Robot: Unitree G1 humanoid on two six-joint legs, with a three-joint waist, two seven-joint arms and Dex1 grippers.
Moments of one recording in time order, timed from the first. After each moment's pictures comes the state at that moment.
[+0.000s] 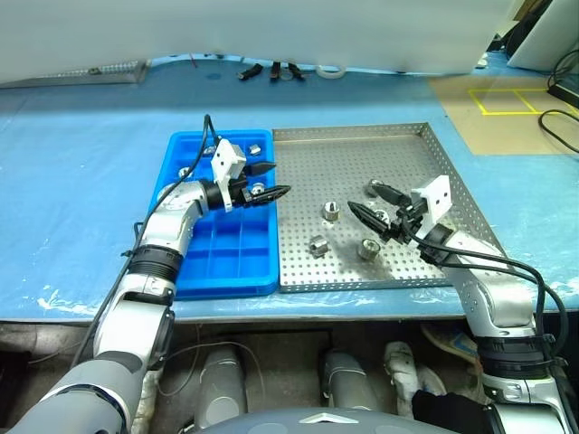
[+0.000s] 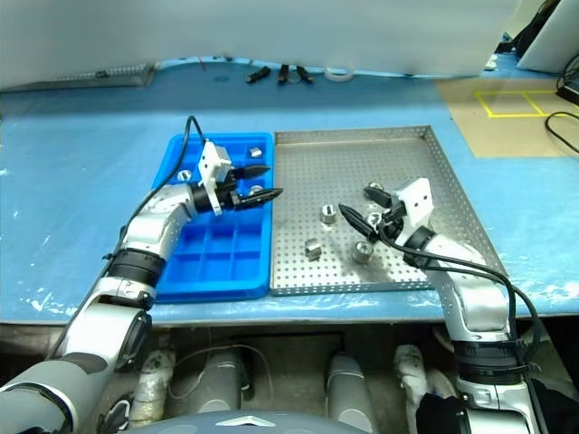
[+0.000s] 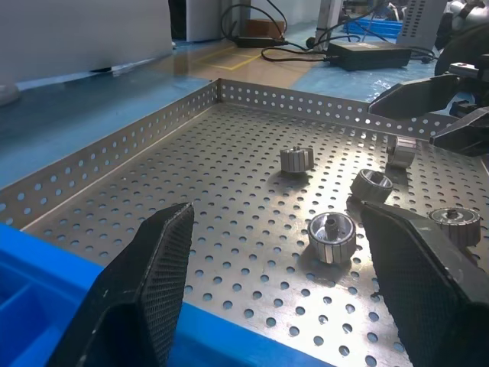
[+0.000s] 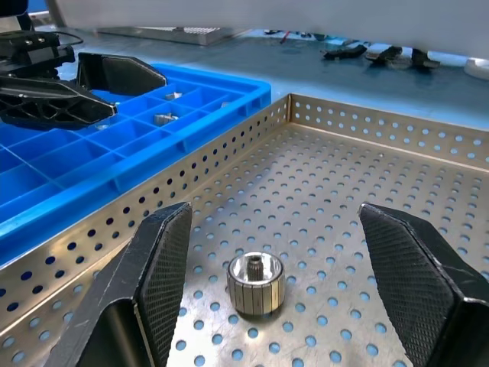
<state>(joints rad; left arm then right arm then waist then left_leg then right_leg) -0.78 0.30 -0.03 0.58 -0.29 0.04 -1.07 -0.23 -0.48 -0.11 -0.19 0.41 0.37 0.66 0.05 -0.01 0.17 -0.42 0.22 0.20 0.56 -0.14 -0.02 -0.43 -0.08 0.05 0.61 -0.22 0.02</state>
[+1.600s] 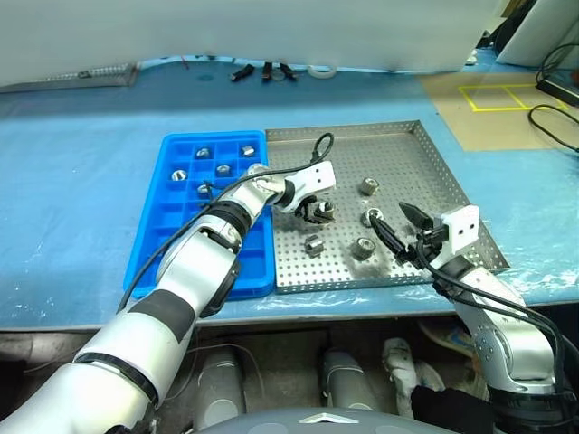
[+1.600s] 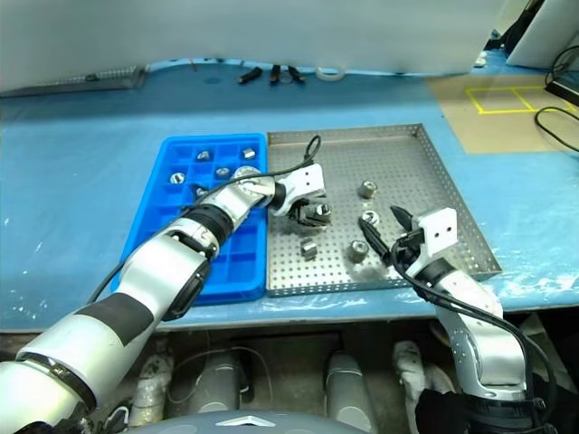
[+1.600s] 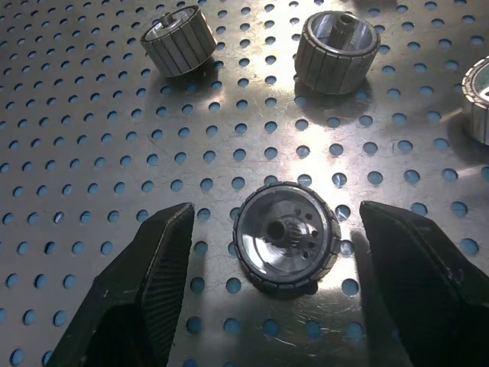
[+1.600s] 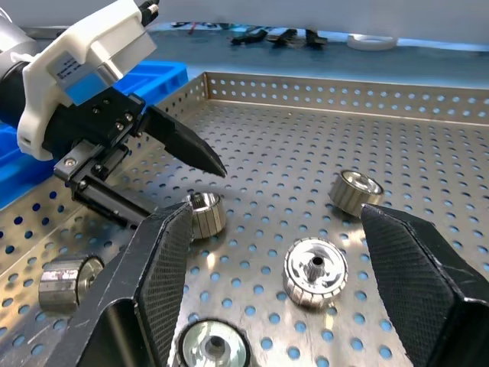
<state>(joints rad) -1.25 0.02 -0.29 1.33 0.22 -0.17 -0.90 0.09 -0.41 -0.19 -0.46 0.41 0.38 0.45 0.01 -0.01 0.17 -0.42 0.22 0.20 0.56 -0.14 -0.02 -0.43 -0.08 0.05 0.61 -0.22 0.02</state>
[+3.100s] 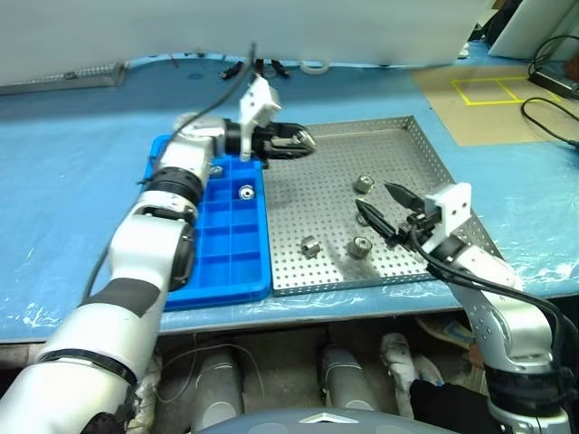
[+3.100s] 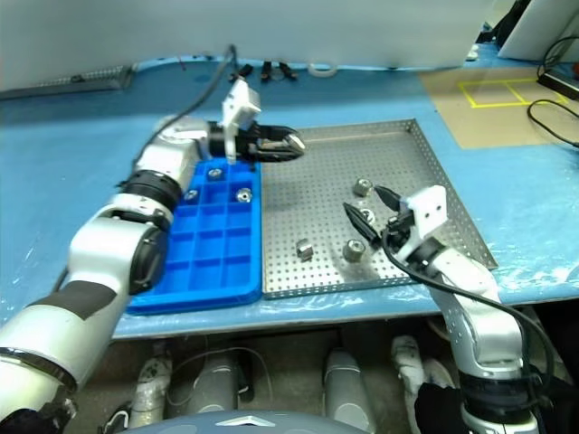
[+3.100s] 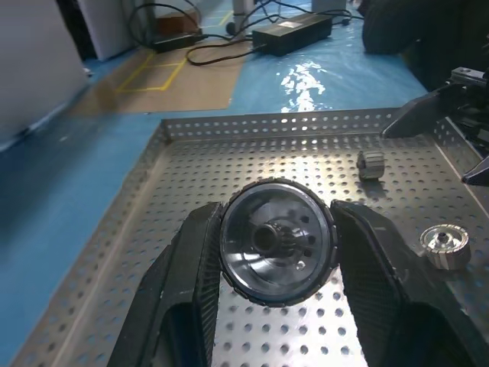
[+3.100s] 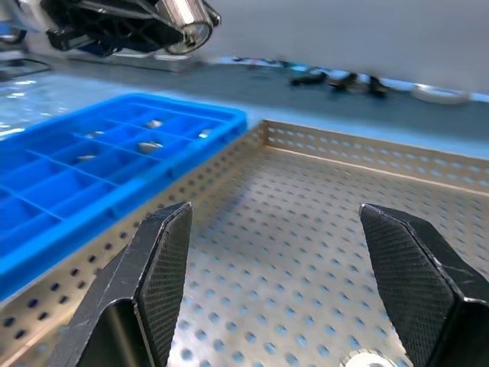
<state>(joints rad) -1.27 0.37 0.06 1.06 -0.08 -0.08 -1.35 -0.17 -0.45 -0.10 -0.40 0.44 0.44 0.56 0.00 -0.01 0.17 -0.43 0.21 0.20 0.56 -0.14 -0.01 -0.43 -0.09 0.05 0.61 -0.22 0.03</state>
